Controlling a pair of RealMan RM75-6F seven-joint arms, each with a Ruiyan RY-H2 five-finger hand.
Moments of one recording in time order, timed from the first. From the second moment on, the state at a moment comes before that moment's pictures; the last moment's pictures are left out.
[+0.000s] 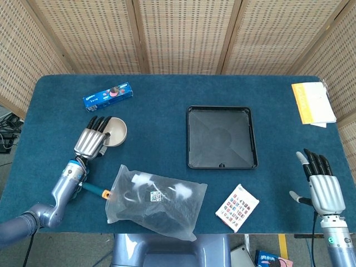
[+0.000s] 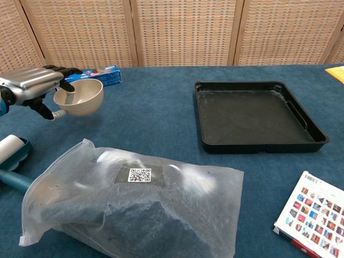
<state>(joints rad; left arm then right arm) -0.69 -1.56 -0.17 -1.14 1.27 0.95 0.32 0.14 -1.19 0.10 -1.55 -1.47 1.44 -0.02</state>
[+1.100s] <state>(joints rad) -1.18 -1.77 -0.38 -0.97 1.20 0.72 0.43 0.14 -1.18 0.16 -1.45 -1.33 1.37 0.11</state>
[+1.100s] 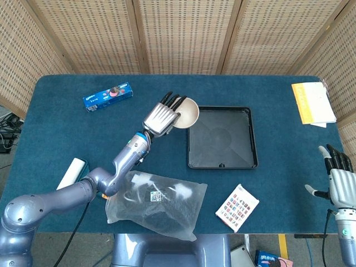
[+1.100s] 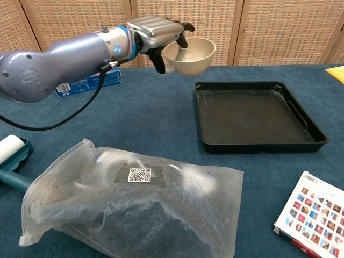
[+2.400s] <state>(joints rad) -1.54 -2.13 -0.31 -0.47 1.25 0.46 0.27 0.13 -1.17 0.18 -1.41 -1.30 1.37 0.18</state>
